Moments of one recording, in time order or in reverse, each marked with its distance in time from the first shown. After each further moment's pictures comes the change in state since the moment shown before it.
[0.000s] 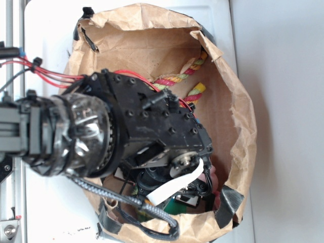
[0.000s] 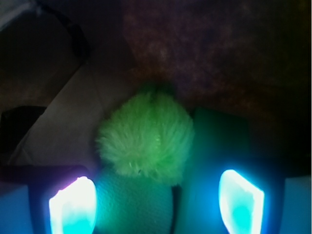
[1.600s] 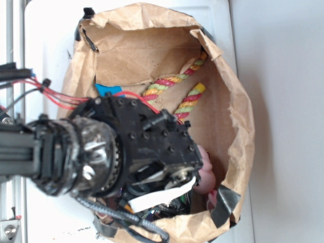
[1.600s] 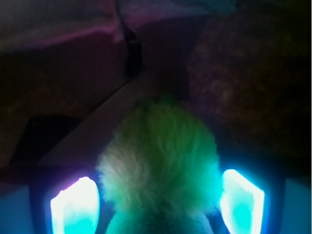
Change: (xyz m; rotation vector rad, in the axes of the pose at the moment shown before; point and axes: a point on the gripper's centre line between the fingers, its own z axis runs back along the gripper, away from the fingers) arm 0.036 -0.022 -0.019 -0.130 -0.141 -0.311
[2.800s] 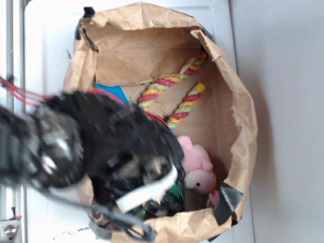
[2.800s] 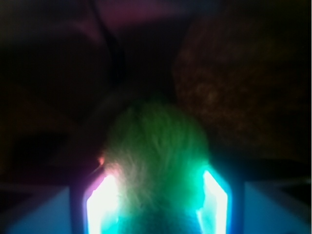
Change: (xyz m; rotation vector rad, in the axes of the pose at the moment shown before) arm -0.017 -0.008 0.024 0.201 0.057 0.254
